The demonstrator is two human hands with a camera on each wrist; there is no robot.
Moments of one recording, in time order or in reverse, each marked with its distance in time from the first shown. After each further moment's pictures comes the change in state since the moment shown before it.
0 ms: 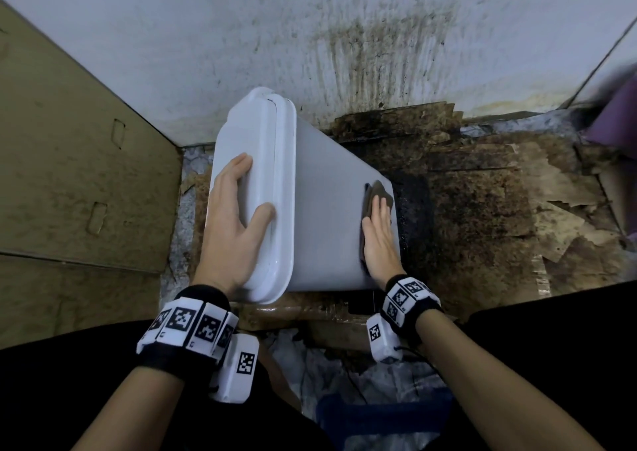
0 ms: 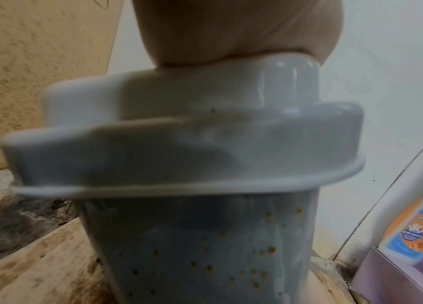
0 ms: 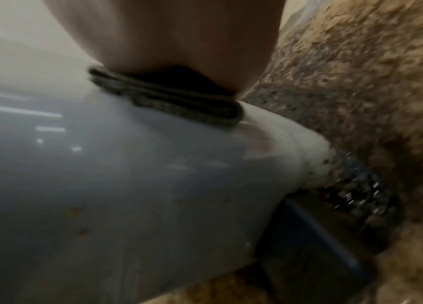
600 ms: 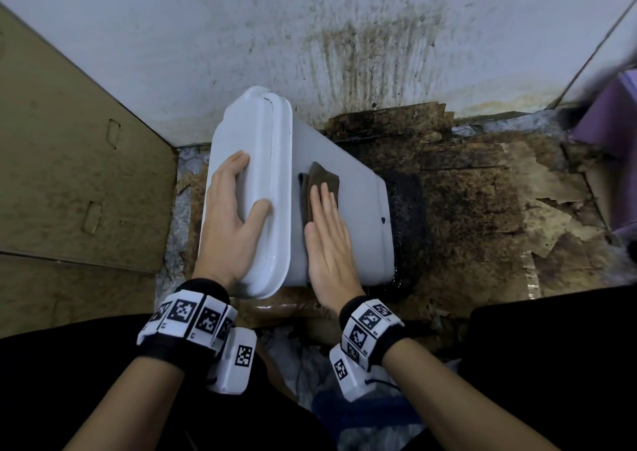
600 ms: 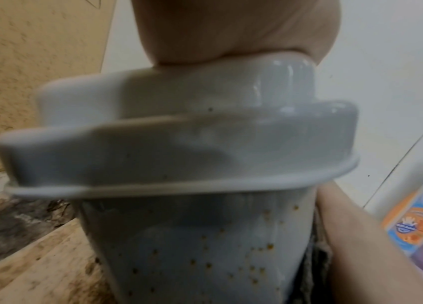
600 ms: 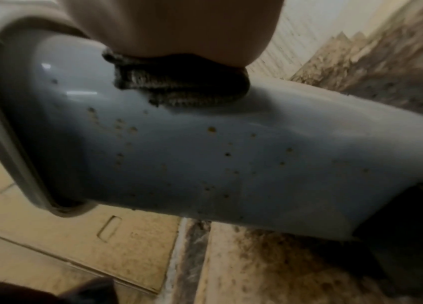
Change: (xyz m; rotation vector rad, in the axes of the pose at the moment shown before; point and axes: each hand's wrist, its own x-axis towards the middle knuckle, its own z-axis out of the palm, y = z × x) left_hand 0.000 0.005 0.004 0.040 0.012 0.018; right_hand -0.072 -0.074 0.033 -0.031 0.002 -0.374
